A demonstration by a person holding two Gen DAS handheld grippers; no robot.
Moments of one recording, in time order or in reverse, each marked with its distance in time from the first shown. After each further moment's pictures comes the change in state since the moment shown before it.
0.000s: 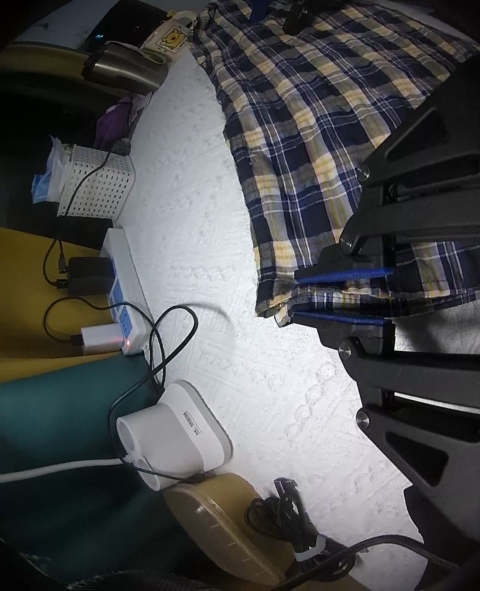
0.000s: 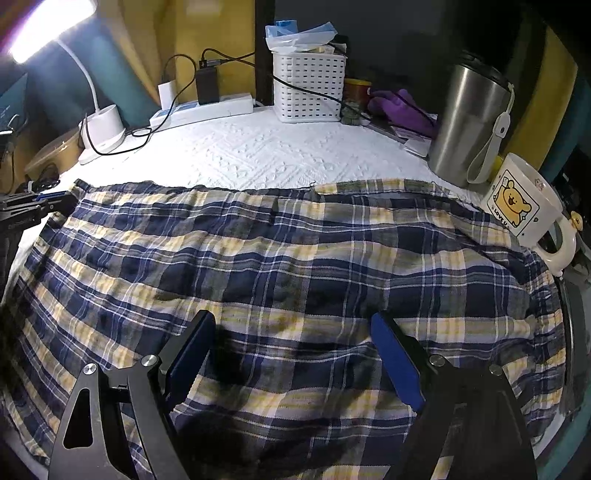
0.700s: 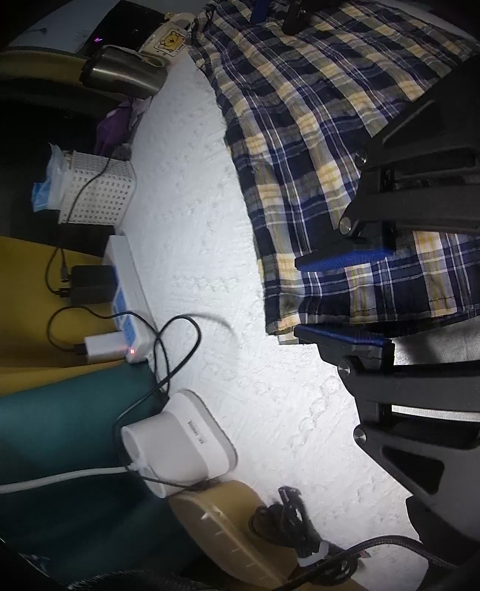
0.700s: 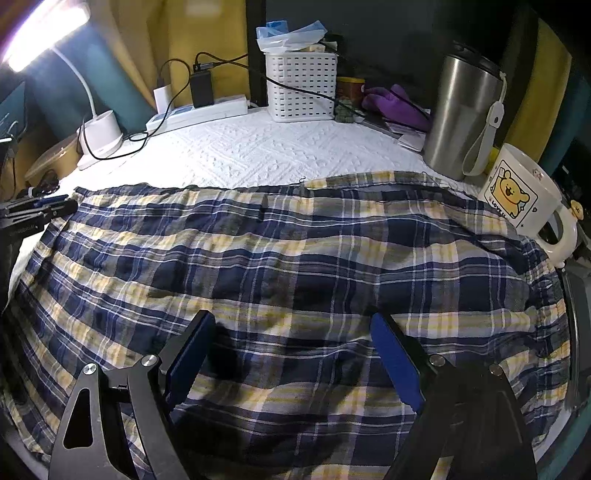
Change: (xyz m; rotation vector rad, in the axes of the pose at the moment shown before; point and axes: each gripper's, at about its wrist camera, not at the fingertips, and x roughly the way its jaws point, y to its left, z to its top) left arm 0.003 -0.006 -0.001 0.007 -0.015 -0.009; right arm -0.001 -0.005 -0.004 0.021 -0.005 0.000
